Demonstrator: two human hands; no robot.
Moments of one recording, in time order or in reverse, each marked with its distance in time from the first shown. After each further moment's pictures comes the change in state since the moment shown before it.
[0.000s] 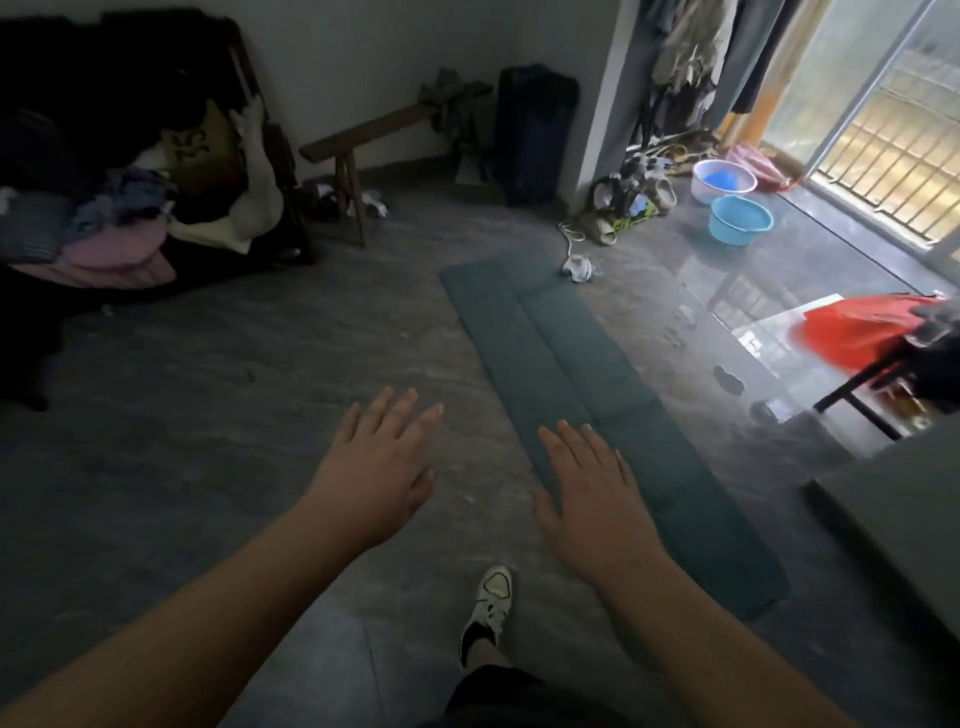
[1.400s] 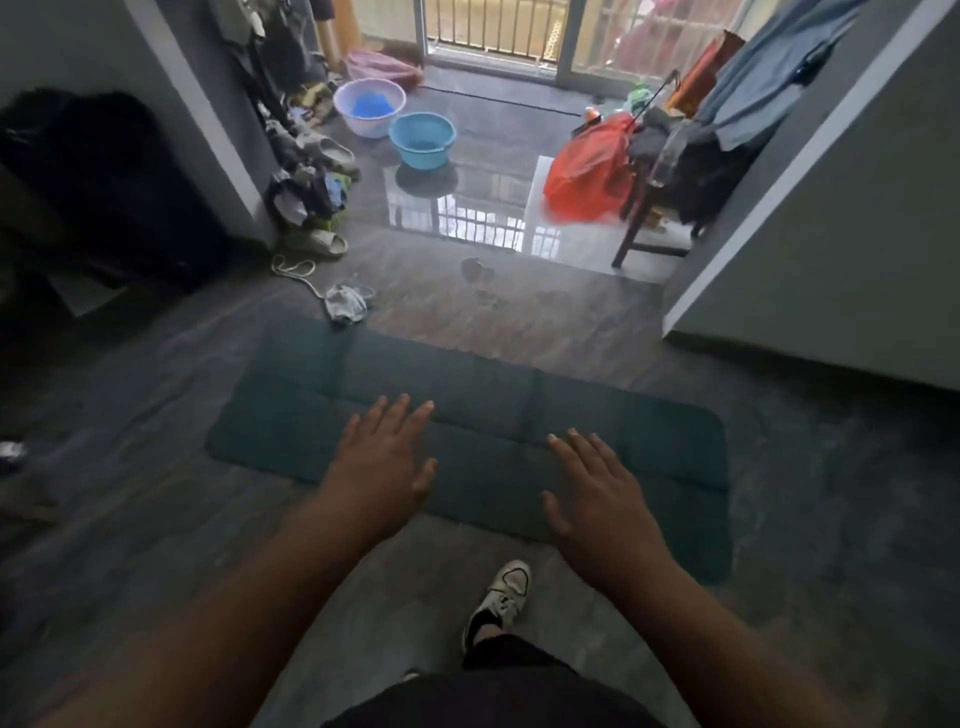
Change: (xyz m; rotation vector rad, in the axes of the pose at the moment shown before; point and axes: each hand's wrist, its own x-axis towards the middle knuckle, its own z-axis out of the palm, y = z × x) left_hand 0.699 -0.061 -0.008 -0.057 -0.294 0.805; right_hand 0.473 0.071 -0.045 0.214 0.195 0.944
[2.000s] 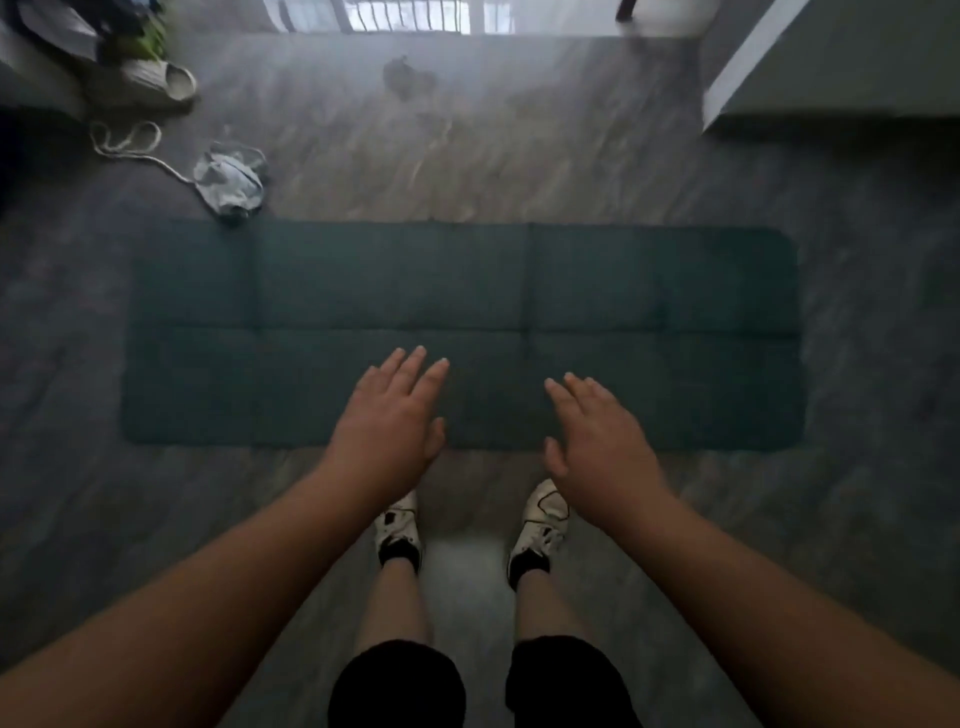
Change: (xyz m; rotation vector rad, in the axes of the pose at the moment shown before) left_hand 0.247 -0.071 0.244 0.107 -0.242 0.245; right_hand 0.211 0.119 0.259 0.066 -0.177 0.221
